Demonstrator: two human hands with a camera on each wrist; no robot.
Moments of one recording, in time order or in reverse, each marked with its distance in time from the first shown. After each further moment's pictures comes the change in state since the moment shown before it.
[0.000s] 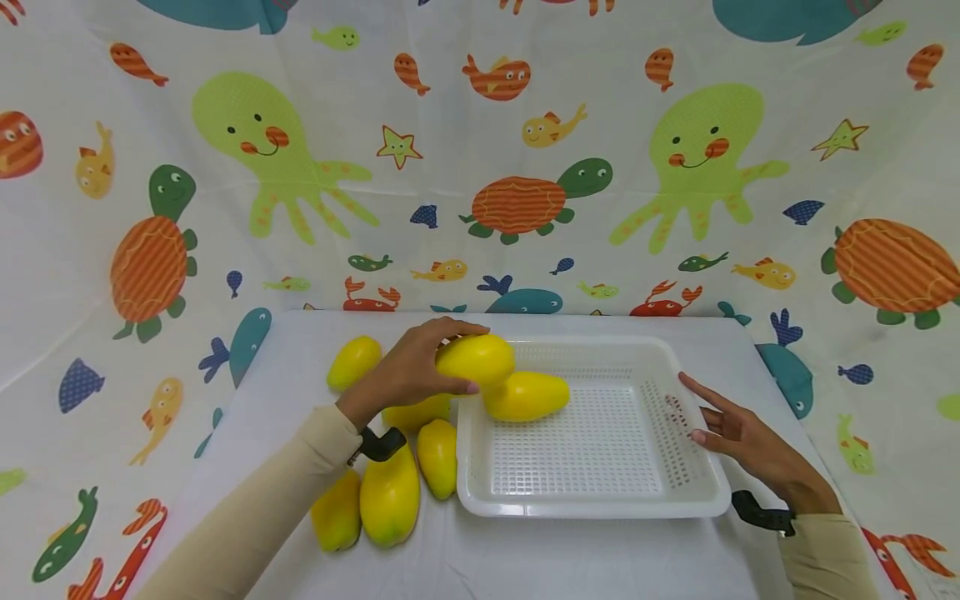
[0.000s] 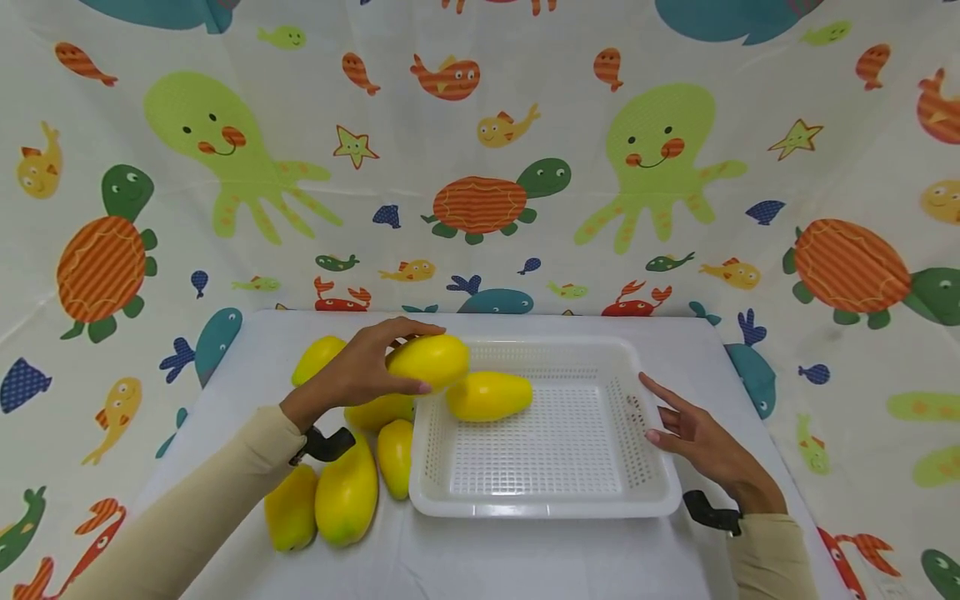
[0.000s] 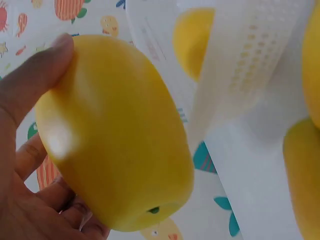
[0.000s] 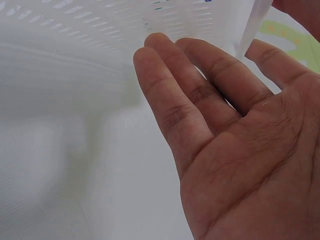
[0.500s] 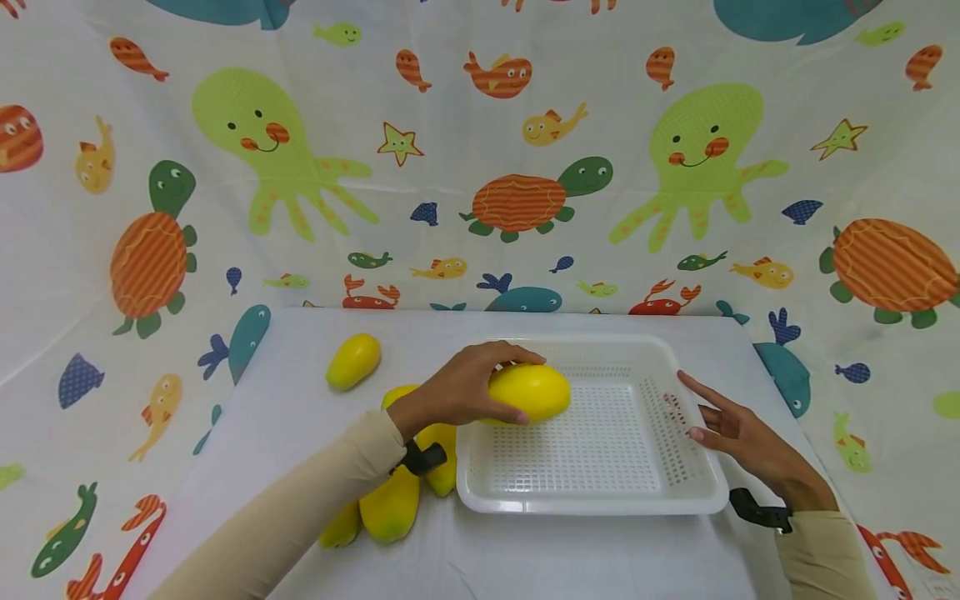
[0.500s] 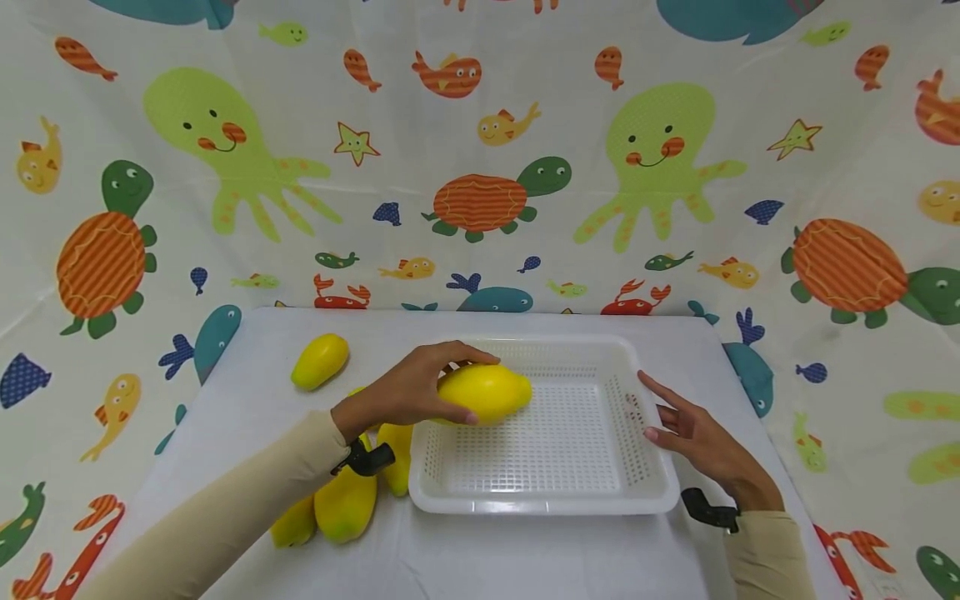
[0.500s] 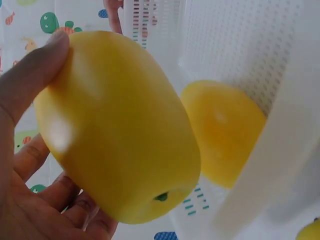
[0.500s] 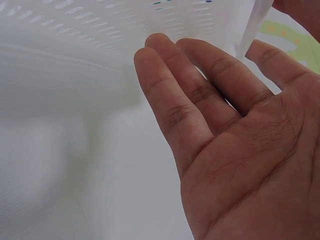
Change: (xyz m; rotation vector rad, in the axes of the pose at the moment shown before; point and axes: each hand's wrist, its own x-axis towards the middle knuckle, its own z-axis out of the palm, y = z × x) left_hand 0.016 0.036 0.046 -0.087 -0.136 0.093; right_hand -0.001 -0.003 0.002 0.002 0.010 0.007
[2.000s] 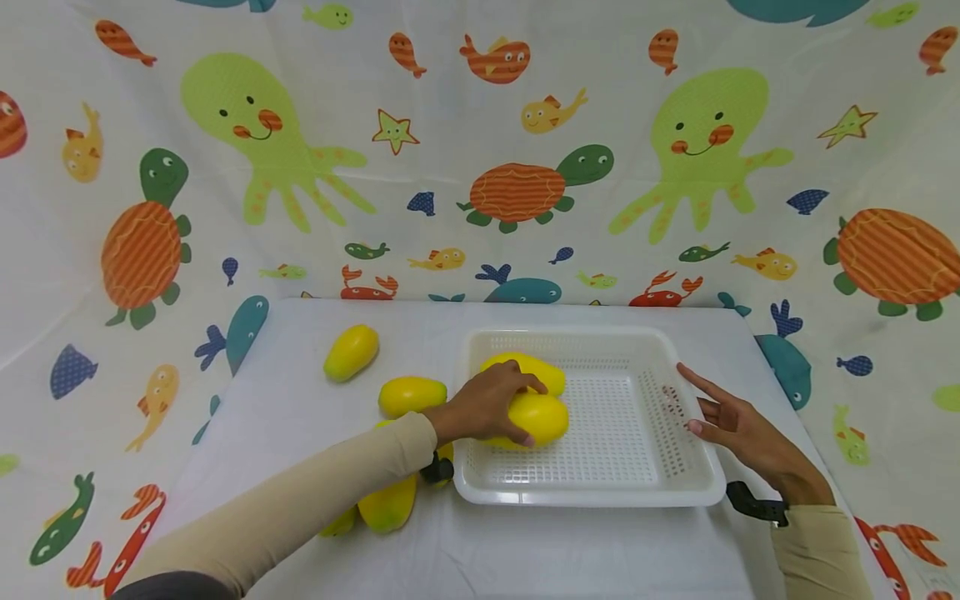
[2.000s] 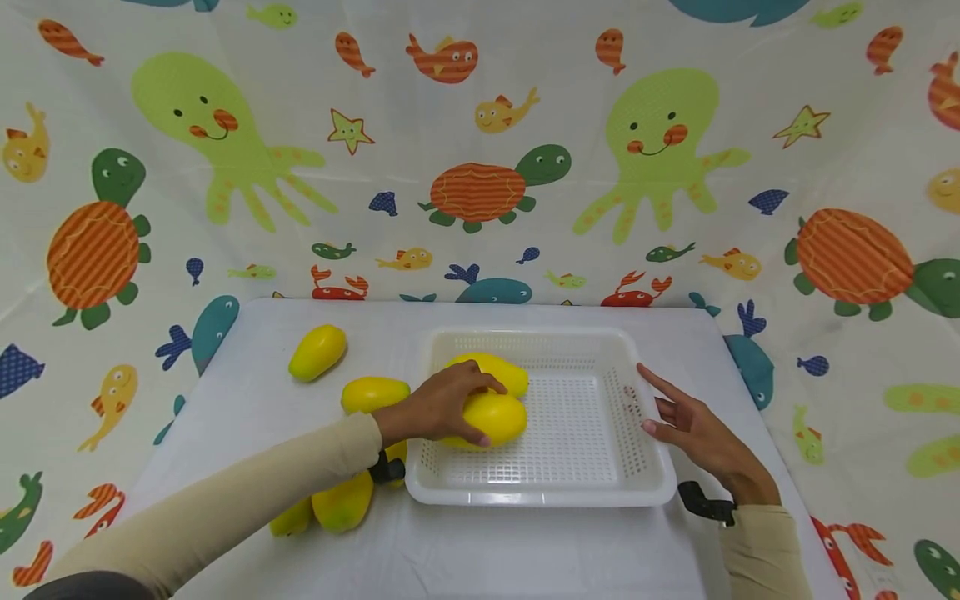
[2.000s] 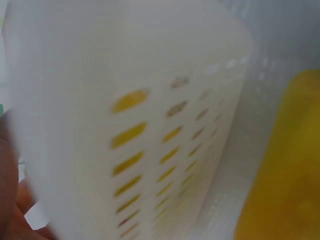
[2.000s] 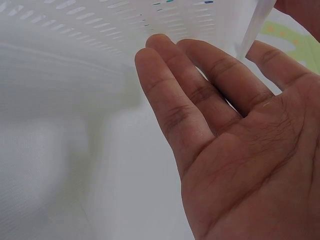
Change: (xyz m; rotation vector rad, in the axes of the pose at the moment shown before) left_hand 0.017 -0.016 0.056 0.225 -0.127 -0.158; right_hand 0.001 0.001 0.000 0.009 -0.003 -0.016
